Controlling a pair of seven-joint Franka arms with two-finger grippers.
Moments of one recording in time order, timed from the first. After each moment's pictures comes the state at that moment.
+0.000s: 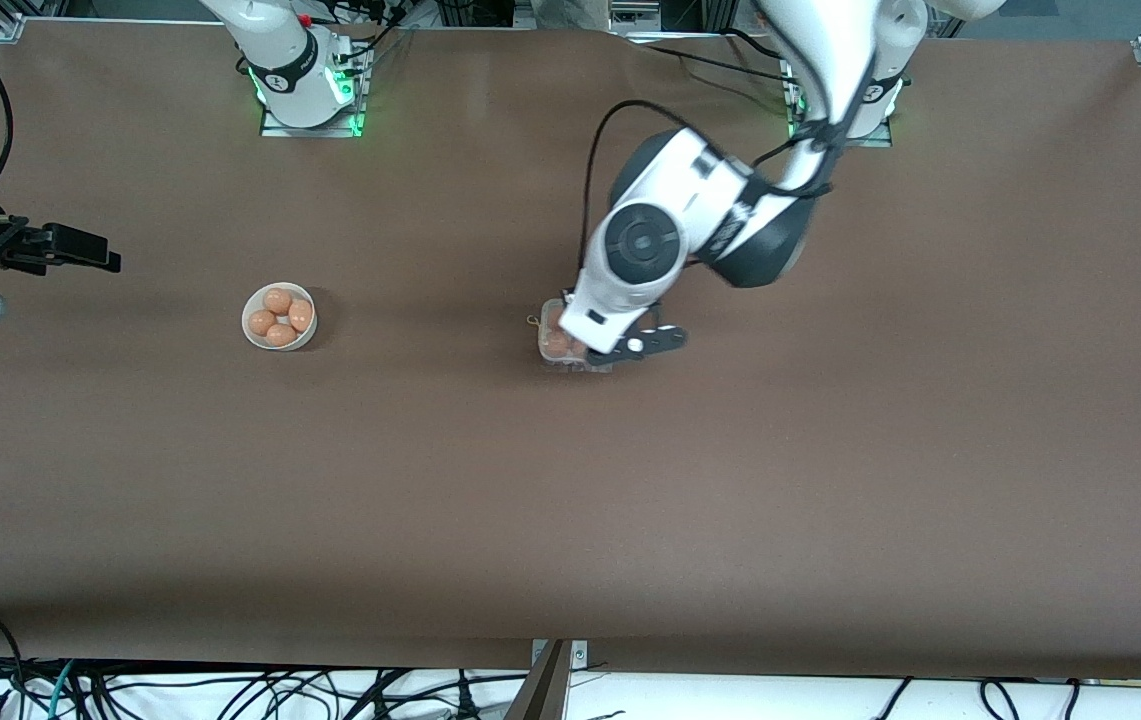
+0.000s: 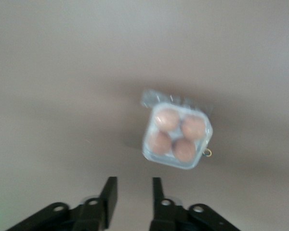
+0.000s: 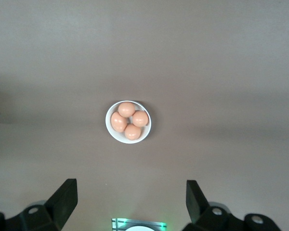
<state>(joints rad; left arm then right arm) -0.70 0.64 0.12 -1.20 -0.26 1.66 -0.81 -0.09 0.14 0.01 -1.57 0.05 1.51 -0.11</state>
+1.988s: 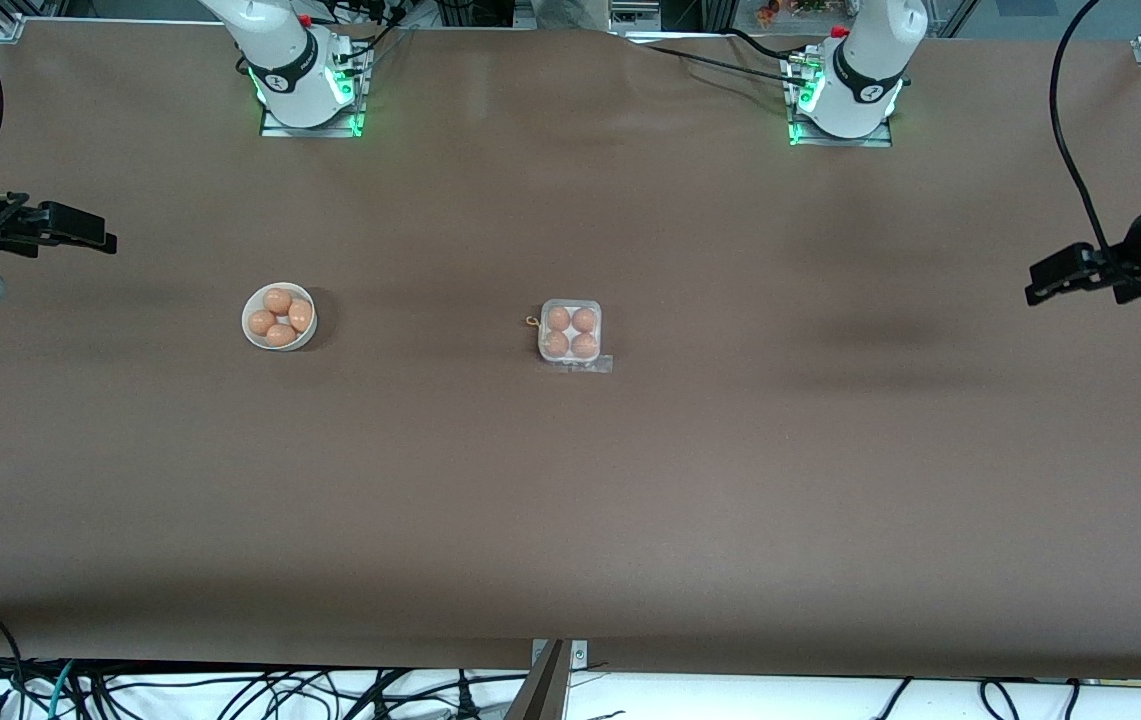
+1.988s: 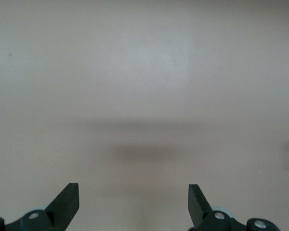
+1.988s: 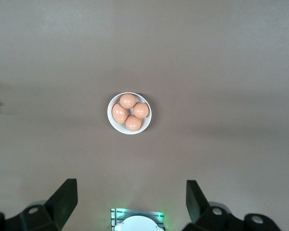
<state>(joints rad) -0.11 0.12 0.14 -1.49 -0.01 1.54 -0.02 -0.09 0.12 0.03 -1.54 0.04 1.44 -0.10</state>
